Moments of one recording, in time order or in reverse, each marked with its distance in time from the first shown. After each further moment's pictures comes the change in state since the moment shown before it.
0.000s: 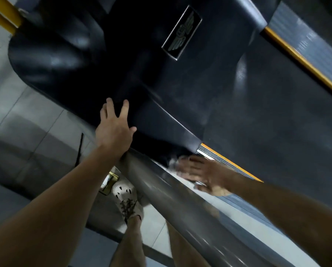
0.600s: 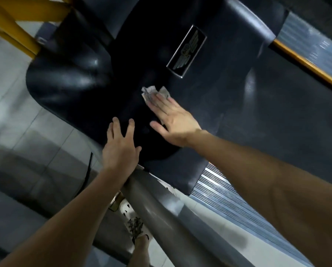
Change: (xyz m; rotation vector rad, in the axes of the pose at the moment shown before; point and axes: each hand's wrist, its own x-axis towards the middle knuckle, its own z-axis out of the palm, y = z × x) left_hand 0.000 0.008 0.002 0.021 0.004 -0.031; right_hand 0.173 0.069 -0.128 0.109 0.479 0.369
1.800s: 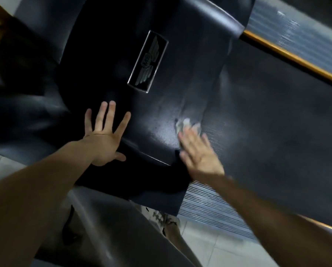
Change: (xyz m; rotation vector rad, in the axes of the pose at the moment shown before) left_hand 0.125 0.052 -0.059 0.528 -0.590 0.337; right_hand -0.129 0.078 0.037 0.090 0.035 0.436
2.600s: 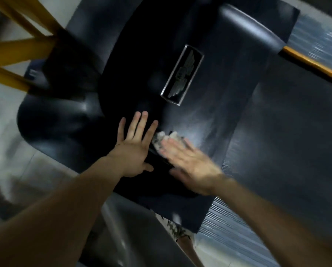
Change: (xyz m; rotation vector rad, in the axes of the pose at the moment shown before) left_hand -0.004 -0.005 0.012 -0.107 0.218 0.062; right_hand 0.062 -0.072 -0.025 0.017 -0.069 -0.533
